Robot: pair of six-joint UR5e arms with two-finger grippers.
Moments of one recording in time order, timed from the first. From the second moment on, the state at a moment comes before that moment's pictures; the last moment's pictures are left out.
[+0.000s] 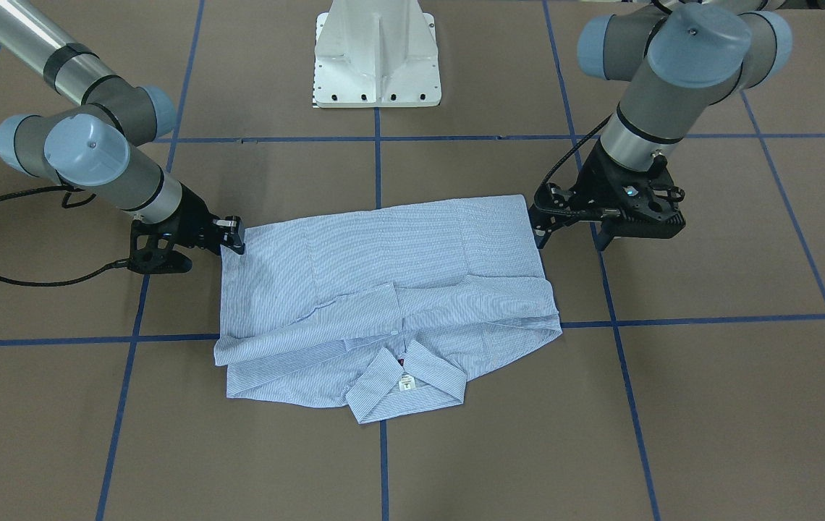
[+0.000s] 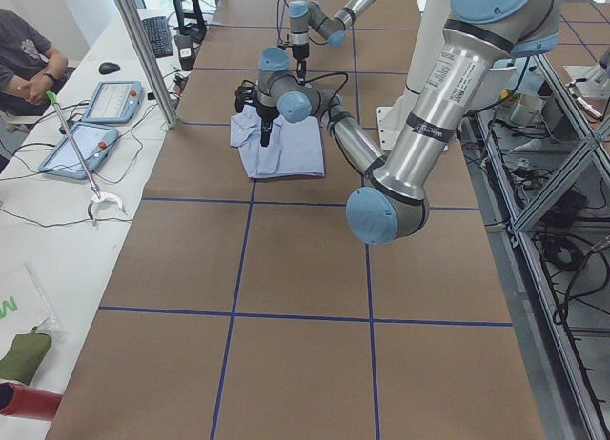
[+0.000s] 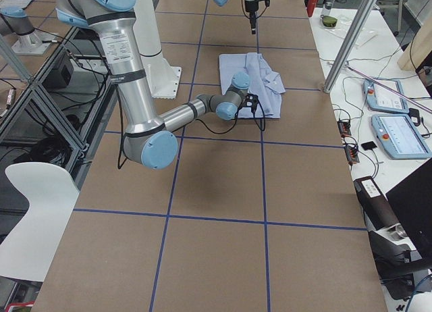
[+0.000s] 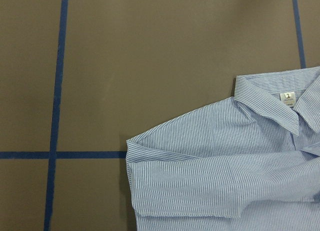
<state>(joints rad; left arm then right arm) -0.86 -2.04 -1.83 -1.69 -2.05 -1.03 0.71 -1.26 1.61 -1.03 2.21 1.25</state>
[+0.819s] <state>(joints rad) -0.87 -2.03 -1.85 -1.69 -2.05 -1.03 0.68 -1.48 1.92 -1.03 2.33 1.25</state>
